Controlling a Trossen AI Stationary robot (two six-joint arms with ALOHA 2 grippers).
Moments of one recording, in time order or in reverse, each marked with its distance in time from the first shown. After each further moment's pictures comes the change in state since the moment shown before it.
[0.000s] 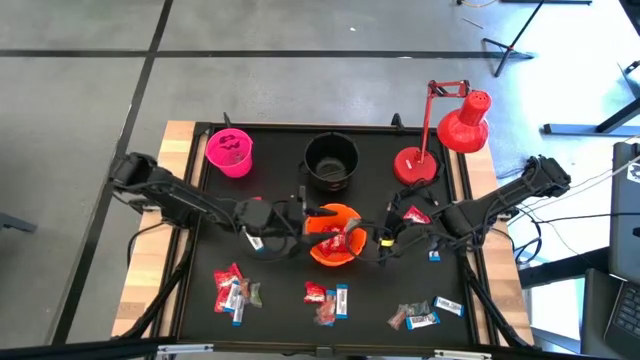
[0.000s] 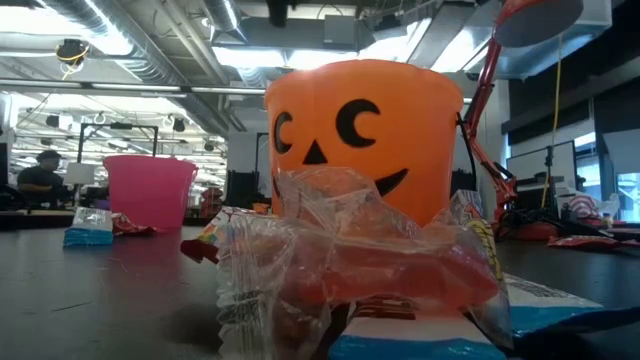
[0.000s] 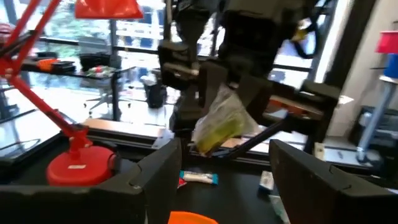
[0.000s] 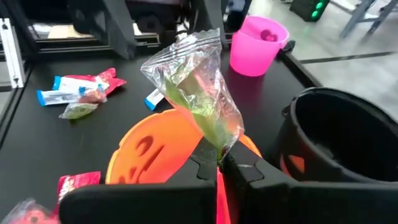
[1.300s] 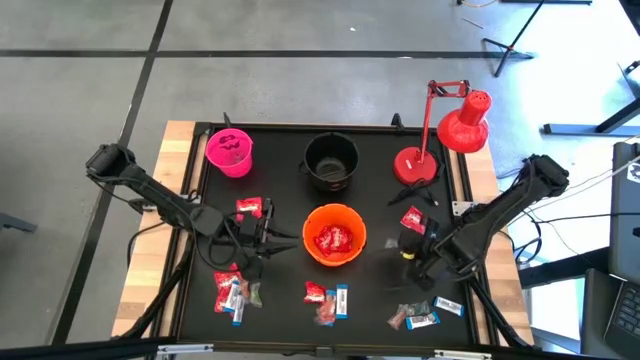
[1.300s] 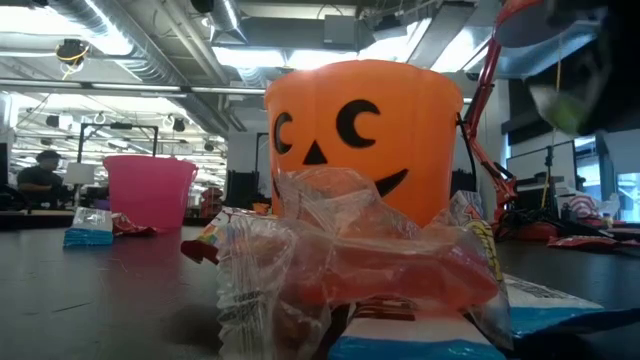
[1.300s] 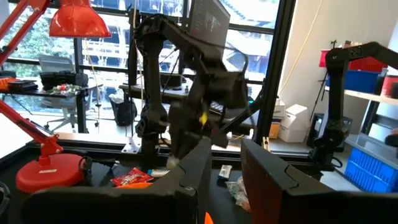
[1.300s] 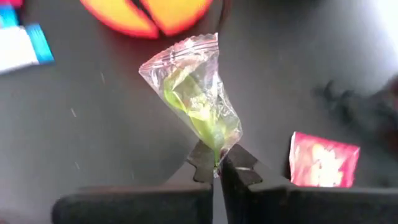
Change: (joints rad) left arm -0.192 -0.291 -0.332 0.146 -0.043 0.044; right arm 0.225 0.000 -0.175 -0.586 -0.168 0.717
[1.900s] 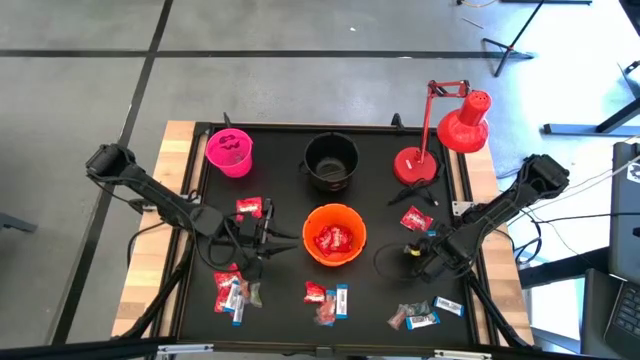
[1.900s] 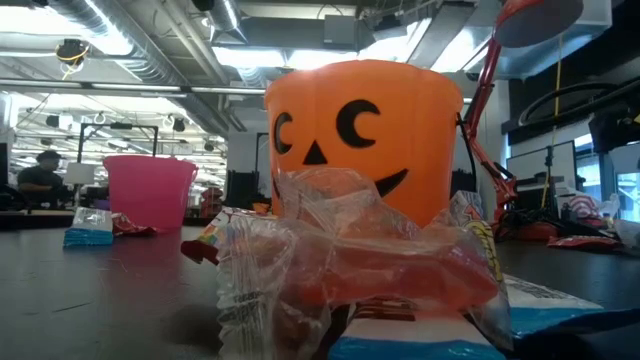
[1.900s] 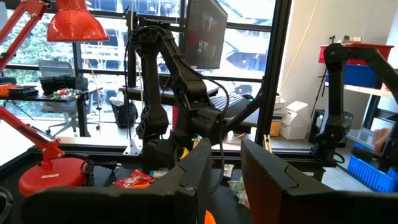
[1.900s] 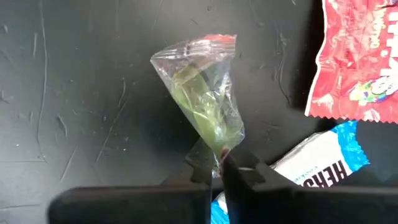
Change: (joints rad) left arm -0.001 0.000 0.000 0.000 0.004 0.035; right arm 0.000 -0.002 -0.364 0.165 -0.340 0.190
